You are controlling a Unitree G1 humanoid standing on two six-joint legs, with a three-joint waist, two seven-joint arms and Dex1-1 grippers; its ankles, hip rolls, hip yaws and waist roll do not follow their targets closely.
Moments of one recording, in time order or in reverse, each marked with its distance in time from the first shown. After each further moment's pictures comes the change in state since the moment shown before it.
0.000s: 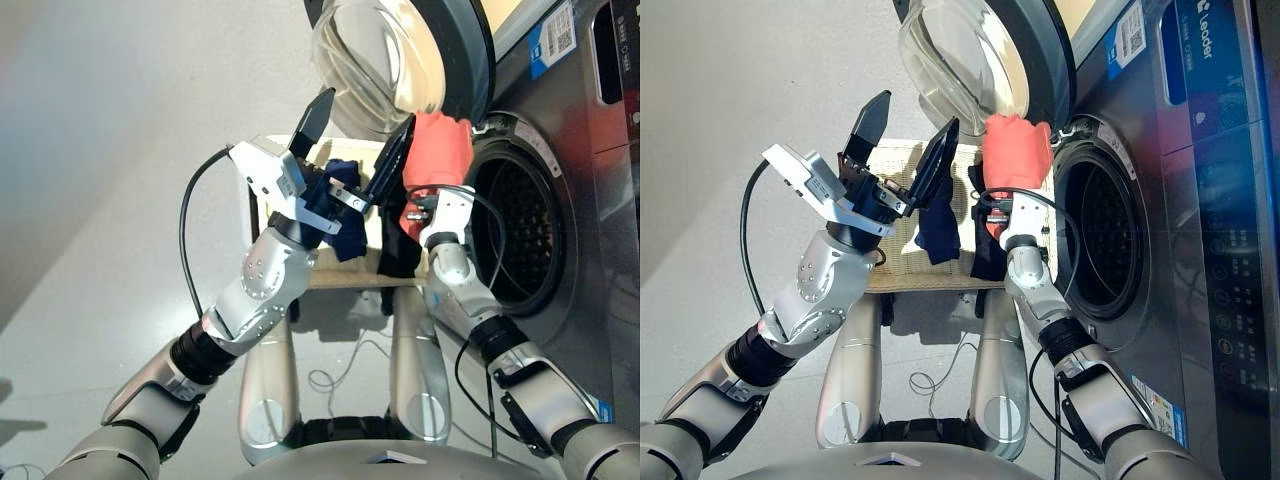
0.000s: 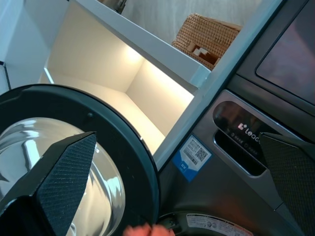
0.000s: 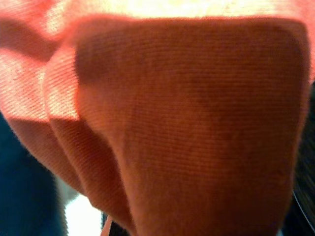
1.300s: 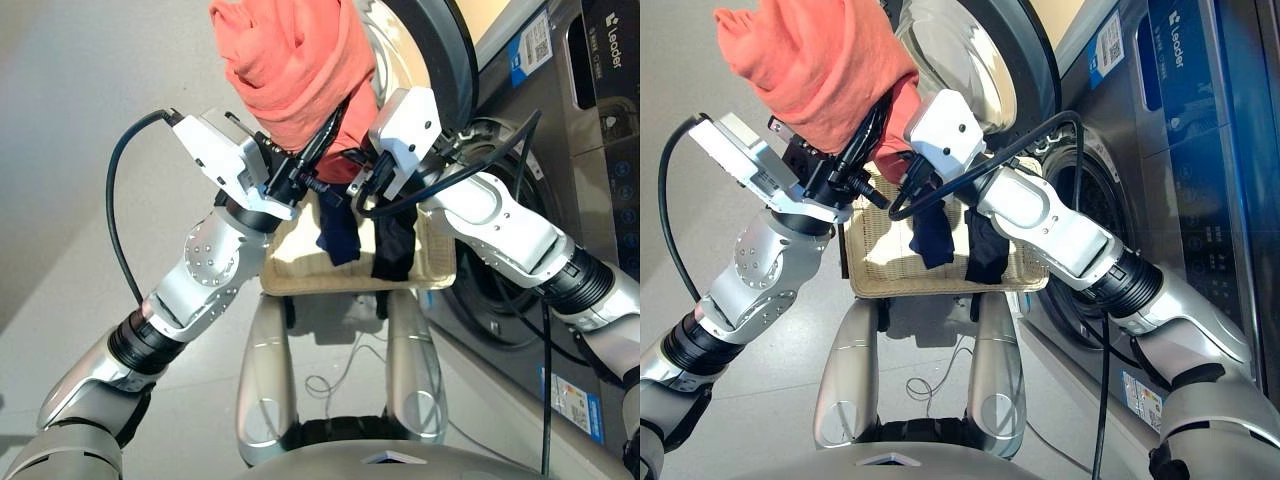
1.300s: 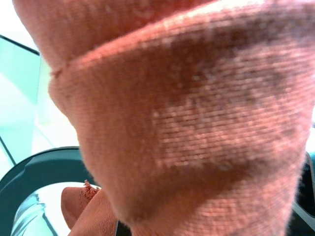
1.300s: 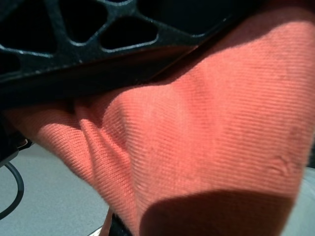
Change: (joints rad) left arm -0.038 0.252 0.097 -0.089 0.040 0.022 -0.078; right arm -0.404 -0.445 0.368 -0.863 0.126 0.196 0.434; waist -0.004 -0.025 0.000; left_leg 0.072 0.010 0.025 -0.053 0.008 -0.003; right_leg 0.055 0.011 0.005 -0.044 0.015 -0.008
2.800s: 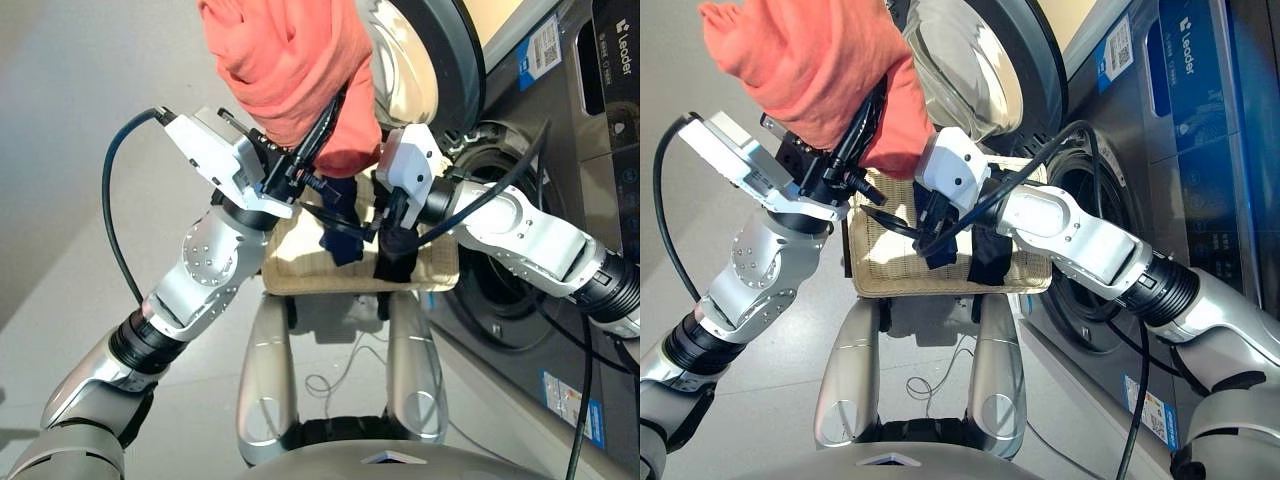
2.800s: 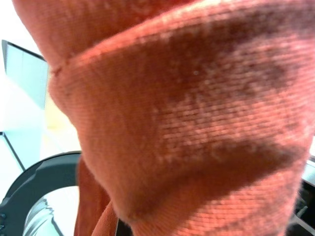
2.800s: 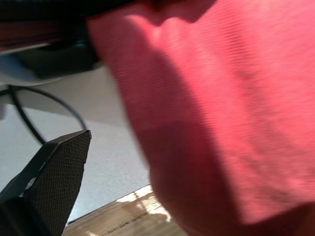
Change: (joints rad) left arm 0.003 -0.006 0.007 0.000 0.021 -0.009 -0.002; right arm -0.035 -0.164 0.104 -0.043 0.144 0.024 0.152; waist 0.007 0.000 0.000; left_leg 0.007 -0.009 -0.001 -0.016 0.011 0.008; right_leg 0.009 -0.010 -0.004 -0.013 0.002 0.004
